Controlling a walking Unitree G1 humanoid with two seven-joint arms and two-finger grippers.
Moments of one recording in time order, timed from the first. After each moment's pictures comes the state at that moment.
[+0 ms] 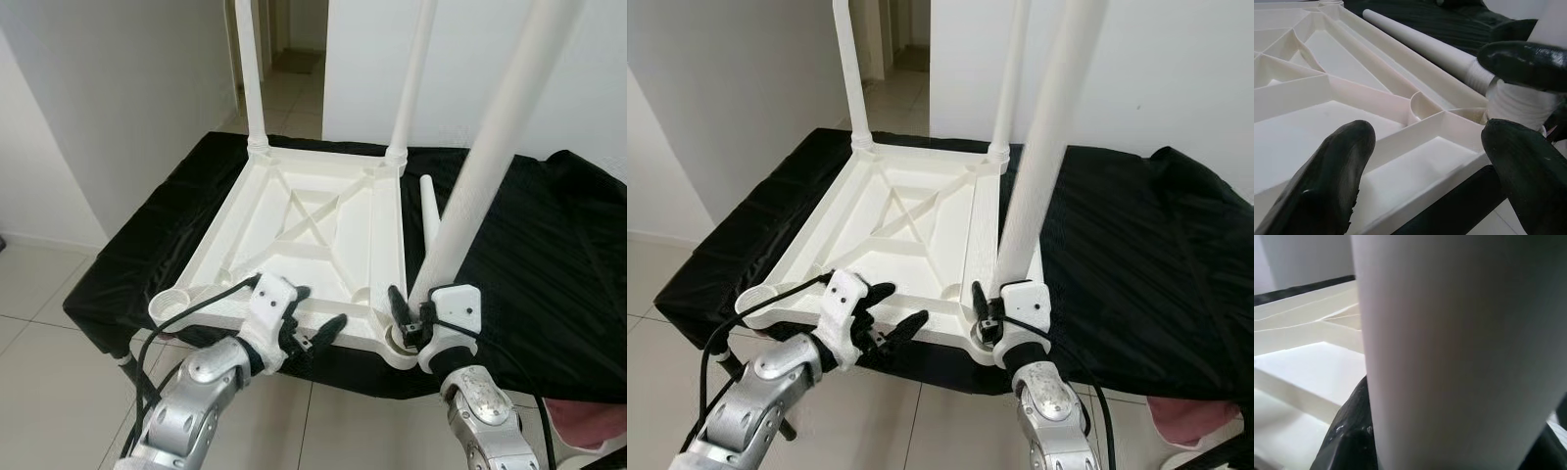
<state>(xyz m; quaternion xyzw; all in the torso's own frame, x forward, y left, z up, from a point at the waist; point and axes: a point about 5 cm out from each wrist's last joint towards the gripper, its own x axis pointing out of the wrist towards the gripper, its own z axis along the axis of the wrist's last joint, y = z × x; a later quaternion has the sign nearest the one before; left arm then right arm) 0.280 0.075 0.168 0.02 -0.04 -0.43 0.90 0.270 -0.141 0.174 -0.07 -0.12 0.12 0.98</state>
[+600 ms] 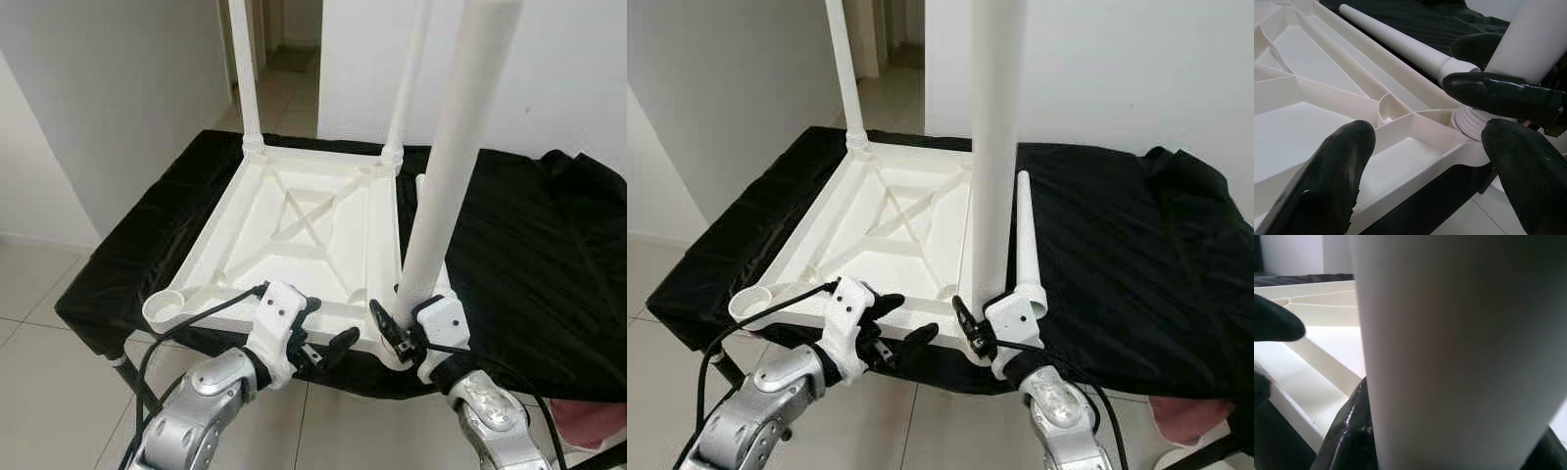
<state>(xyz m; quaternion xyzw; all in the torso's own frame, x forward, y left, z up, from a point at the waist) 0.263 0.070 0.174 0.01 -0.02 -0.46 0.89 0.265 -0.141 0.162 -0.15 -0.12 0.22 0.96</state>
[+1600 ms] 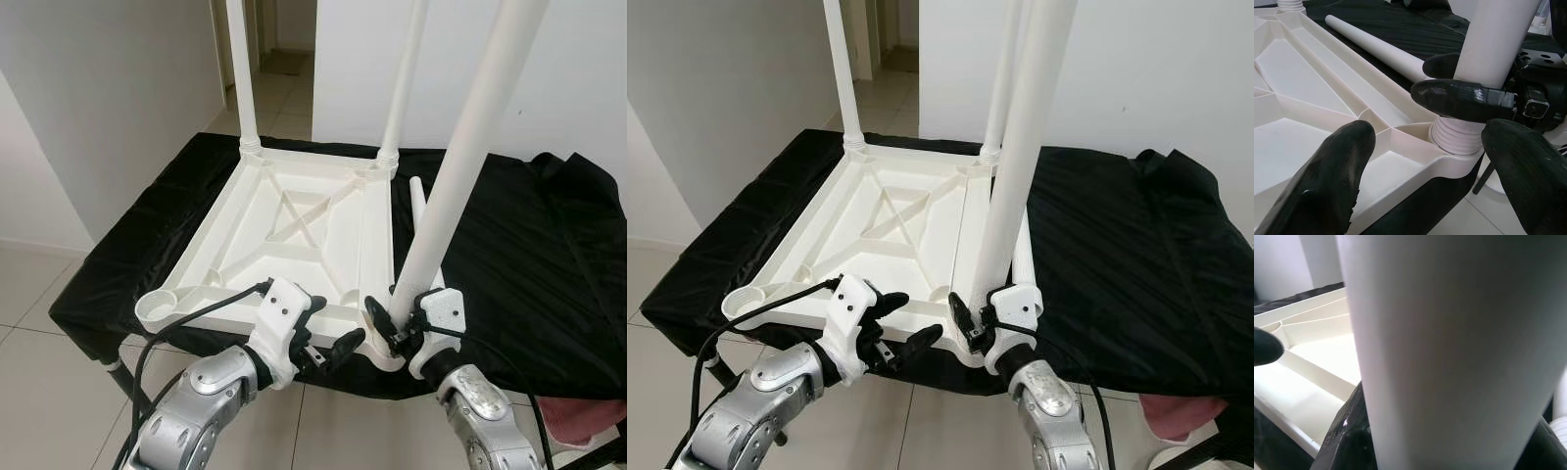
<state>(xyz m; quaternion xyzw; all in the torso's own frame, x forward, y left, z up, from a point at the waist) 0.257 0.067 0.183 0.02 -0.02 -0.47 0.88 0.276 -0.135 0.156 -0.02 -0.07 0.17 0.98</state>
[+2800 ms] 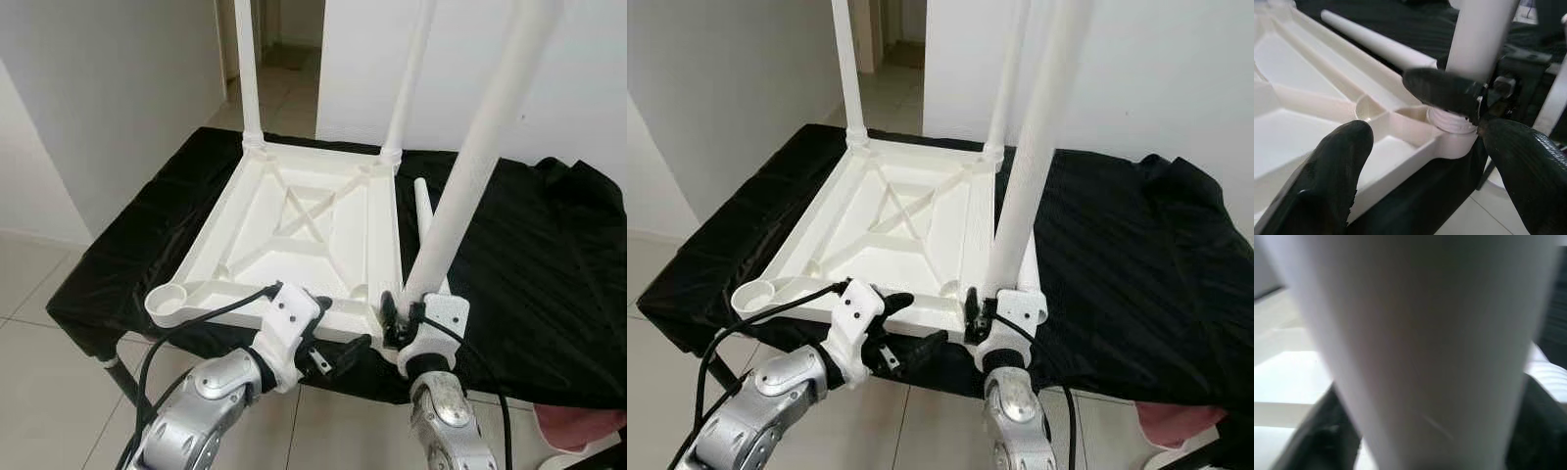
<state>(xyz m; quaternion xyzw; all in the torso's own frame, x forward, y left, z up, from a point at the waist) 0.258 0.059 0.178 0.04 -0.02 -0.47 0.88 0.276 -0.121 0.156 0.07 -0.09 0.01 0.99</state>
